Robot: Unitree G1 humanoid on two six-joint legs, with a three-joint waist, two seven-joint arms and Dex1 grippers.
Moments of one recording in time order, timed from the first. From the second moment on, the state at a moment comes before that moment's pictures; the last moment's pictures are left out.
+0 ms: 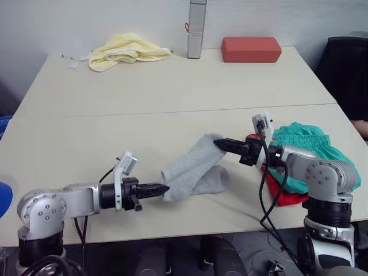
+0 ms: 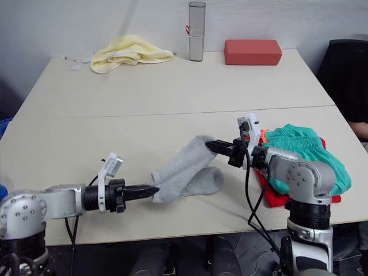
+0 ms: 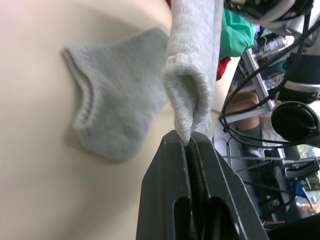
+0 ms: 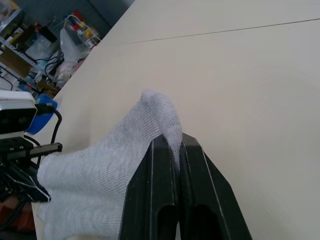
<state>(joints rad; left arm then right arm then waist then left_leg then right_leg) -0.31 0.64 0.26 -0.30 -1.22 1.51 -0.44 -0.43 -0.40 -0.29 -0.32 0.86 1.23 0.55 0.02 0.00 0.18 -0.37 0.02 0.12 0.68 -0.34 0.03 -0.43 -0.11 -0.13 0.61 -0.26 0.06</state>
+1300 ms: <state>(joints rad) -0.63 0.71 -0.02 0.10 -1.00 1.61 -0.74 0.08 -0.32 -0.14 -0.70 0.81 0.83 0.28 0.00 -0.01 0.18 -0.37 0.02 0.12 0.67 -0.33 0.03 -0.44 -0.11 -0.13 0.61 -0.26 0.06</state>
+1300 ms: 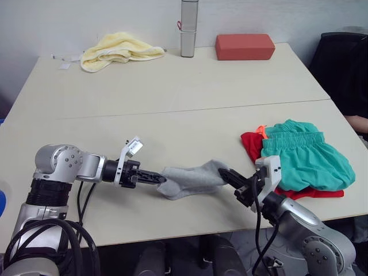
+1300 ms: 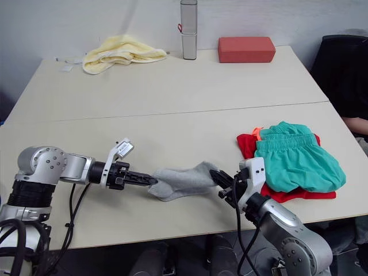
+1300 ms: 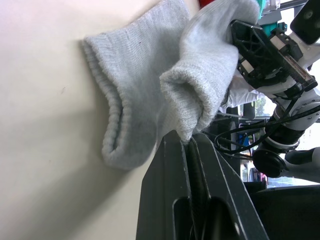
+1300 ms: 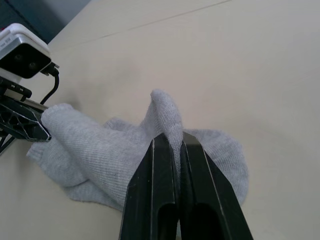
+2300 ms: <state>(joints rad) -0.57 0.71 -0.05 0.08 -0.85 1.46 -0.82 0.13 -0.39 -0.12 -0.63 0.77 0.77 0.31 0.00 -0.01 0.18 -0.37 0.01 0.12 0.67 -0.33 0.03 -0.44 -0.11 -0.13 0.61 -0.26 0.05</state>
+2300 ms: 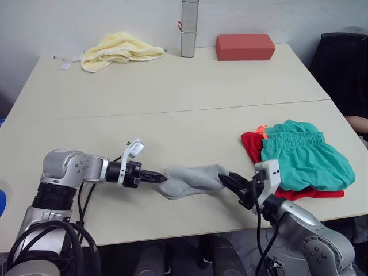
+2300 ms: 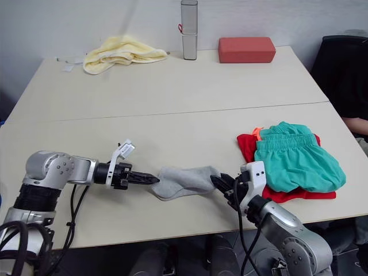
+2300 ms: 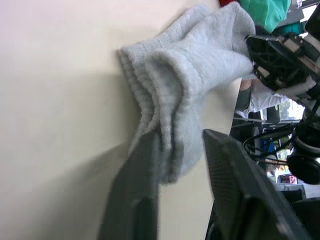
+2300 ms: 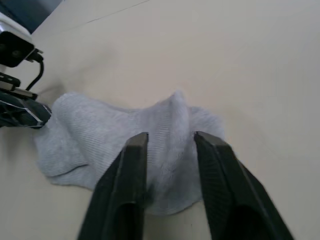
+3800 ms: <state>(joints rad) -0.25 0.64 -0.18 -0.15 -0.43 0.54 -0.95 -0.22 -0.52 0.15 -0.07 0.22 0.15 0.71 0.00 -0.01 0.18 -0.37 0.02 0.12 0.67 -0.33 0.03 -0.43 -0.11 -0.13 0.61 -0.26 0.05</state>
